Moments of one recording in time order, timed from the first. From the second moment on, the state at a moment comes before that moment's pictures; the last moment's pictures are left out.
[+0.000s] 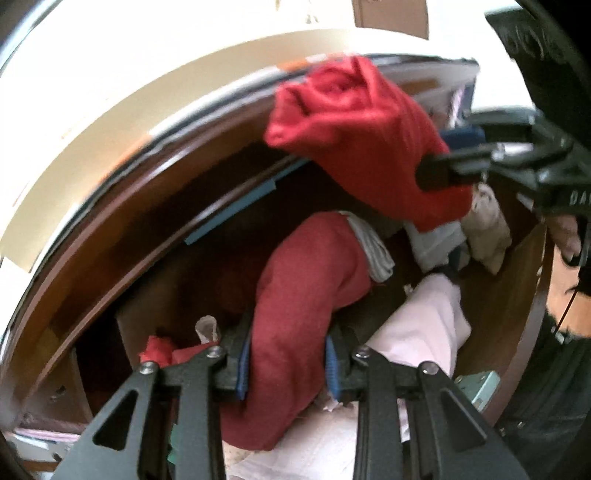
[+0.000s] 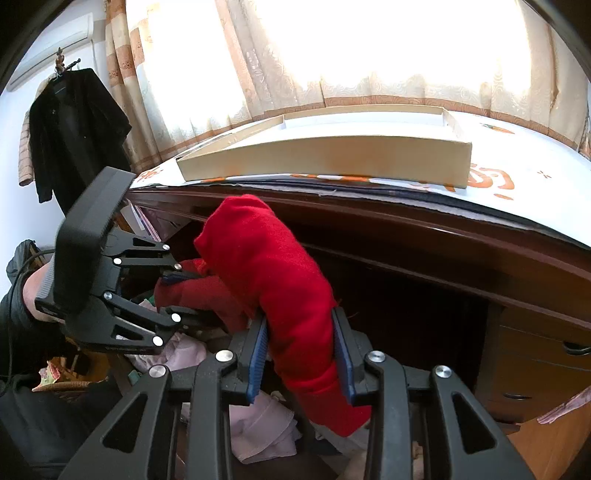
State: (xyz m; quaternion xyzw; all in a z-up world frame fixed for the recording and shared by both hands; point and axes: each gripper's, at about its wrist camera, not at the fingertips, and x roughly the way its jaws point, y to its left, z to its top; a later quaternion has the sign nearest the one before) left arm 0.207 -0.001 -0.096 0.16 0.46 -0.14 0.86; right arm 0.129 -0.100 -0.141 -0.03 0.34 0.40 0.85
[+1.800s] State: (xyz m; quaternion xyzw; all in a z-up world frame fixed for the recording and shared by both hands) left arm 0.097 0.064 -0.108 0.01 0.31 -0.06 0.95; right arm 0.095 -0.117 -0.127 -0.03 0.24 0.38 0.89
